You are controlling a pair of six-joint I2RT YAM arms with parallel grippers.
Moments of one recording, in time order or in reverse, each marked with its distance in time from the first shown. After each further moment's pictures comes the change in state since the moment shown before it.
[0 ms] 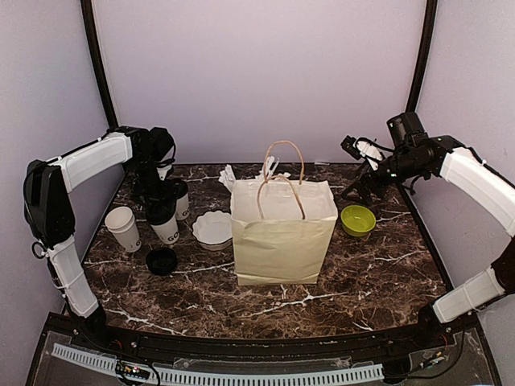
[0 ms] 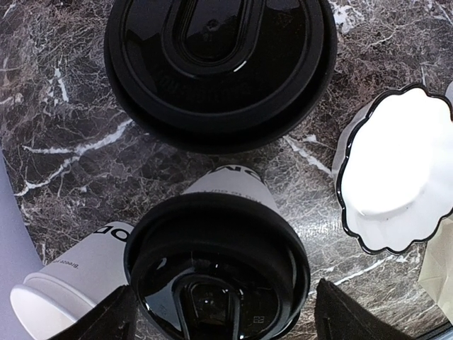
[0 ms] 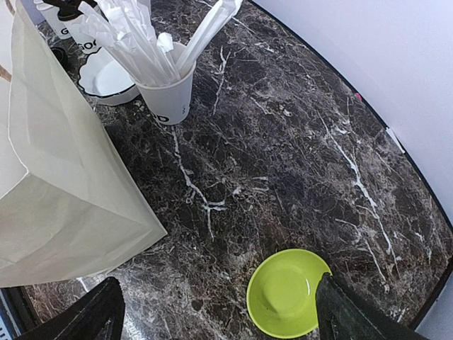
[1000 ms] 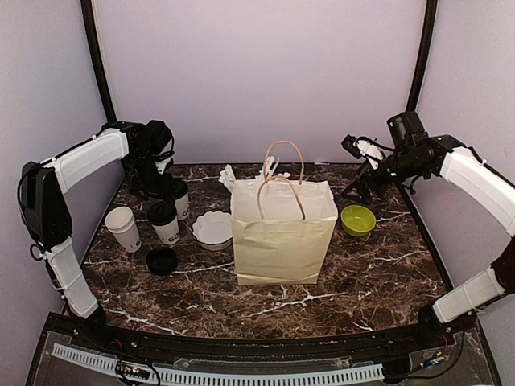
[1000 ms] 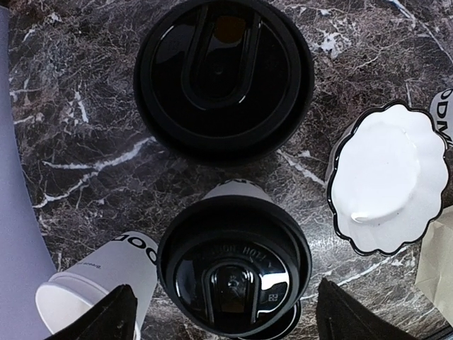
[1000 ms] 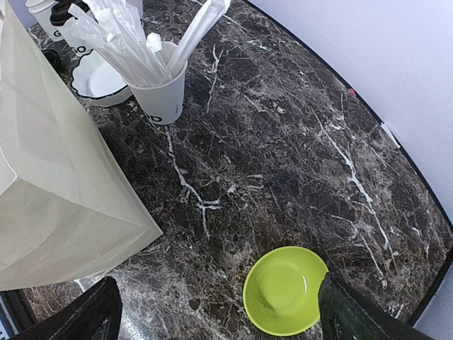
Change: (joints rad) left arm -0.008 -0.039 0.032 0.007 -0.033 0.024; right arm 0.000 0.003 0.005 0.002 0.022 0.018
